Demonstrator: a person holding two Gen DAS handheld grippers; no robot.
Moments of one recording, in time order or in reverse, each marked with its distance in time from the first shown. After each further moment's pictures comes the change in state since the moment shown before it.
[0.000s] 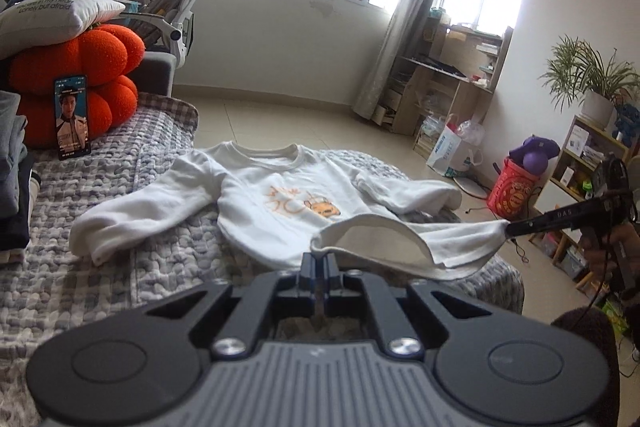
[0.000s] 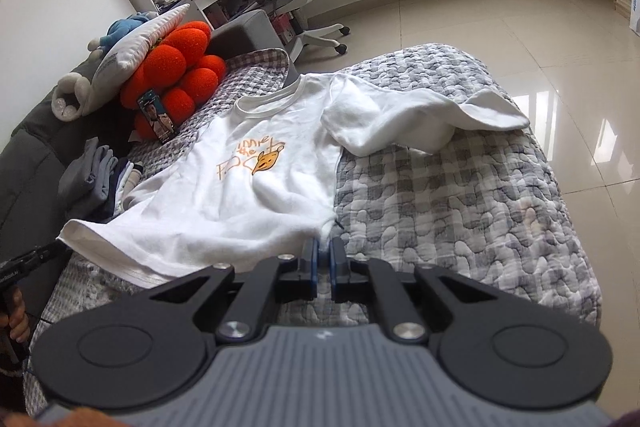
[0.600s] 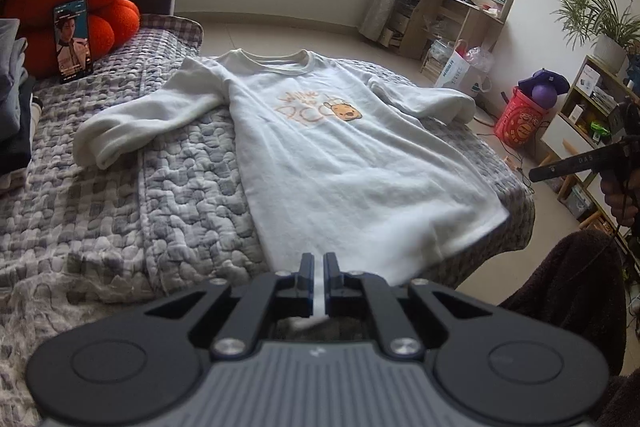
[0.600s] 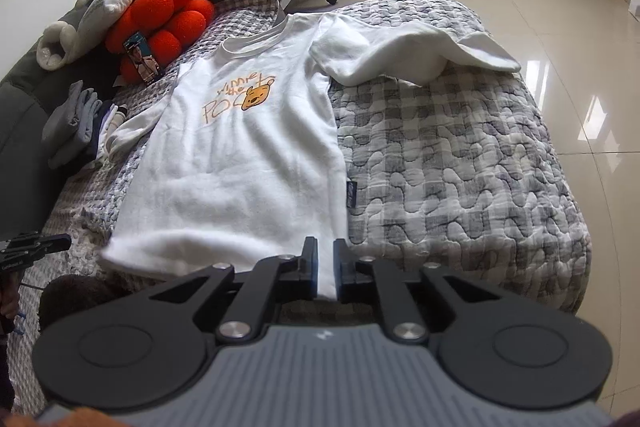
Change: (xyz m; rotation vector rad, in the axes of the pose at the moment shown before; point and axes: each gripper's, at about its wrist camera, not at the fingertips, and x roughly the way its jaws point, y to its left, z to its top) left arm 0.009 0.019 -0.035 -0.009 0.219 0.020; right arm 0.004 -0.002 -0.024 -0.014 0.141 -0.056
